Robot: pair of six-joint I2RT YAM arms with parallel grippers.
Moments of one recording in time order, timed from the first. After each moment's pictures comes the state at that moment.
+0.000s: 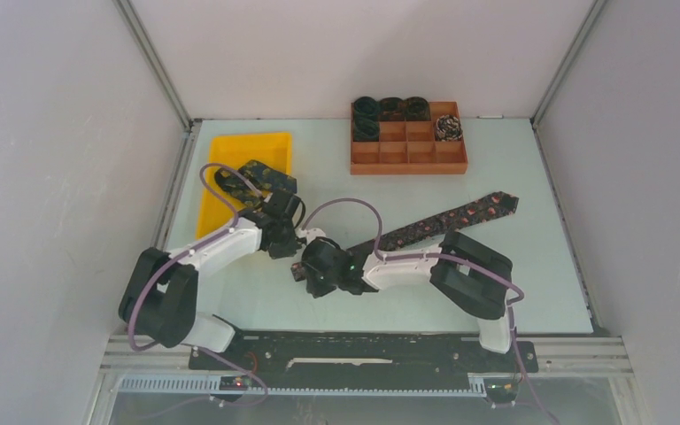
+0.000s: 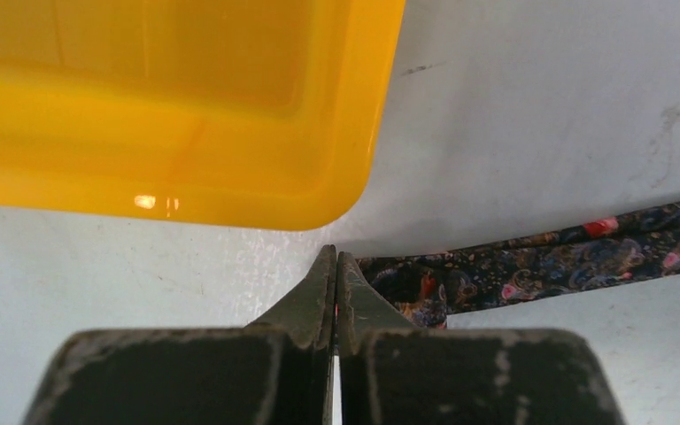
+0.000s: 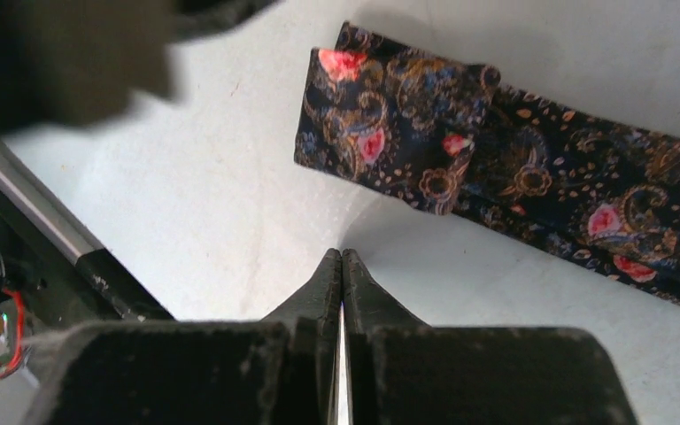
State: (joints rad) left arm -0.47 1.41 0.82 -0.58 -0.16 -0.72; right arm 1.16 1.94 1.12 -0.03 0.01 0.64
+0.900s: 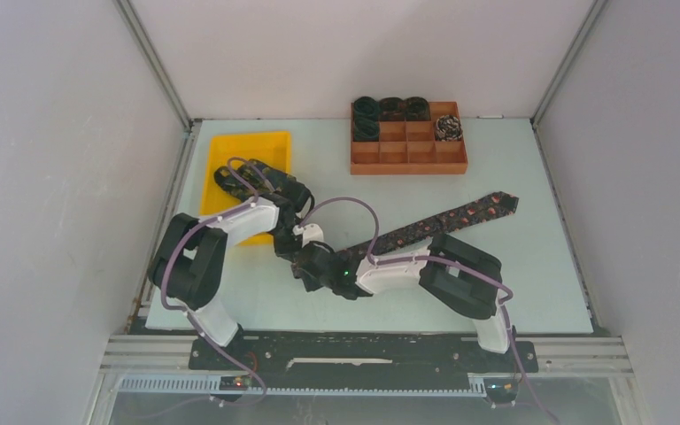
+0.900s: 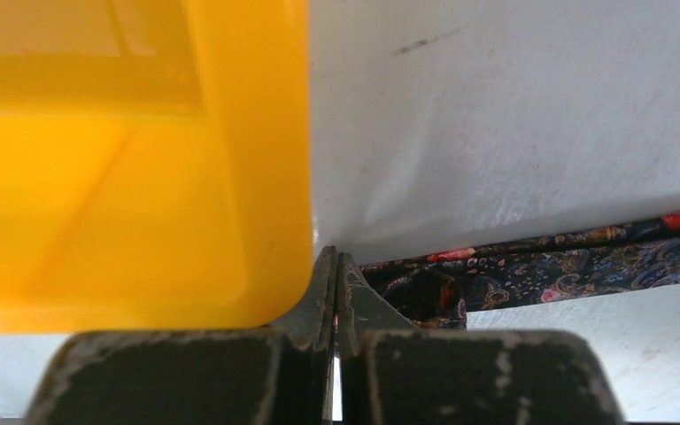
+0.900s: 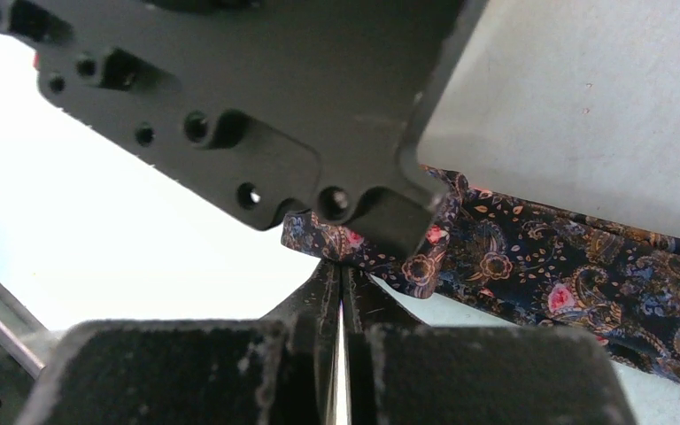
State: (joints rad) left arm -0.46 1.67 1.00 -0.73 -0.07 -0.58; right arm 1.20 2.00 1.15 0.11 0.24 0.62
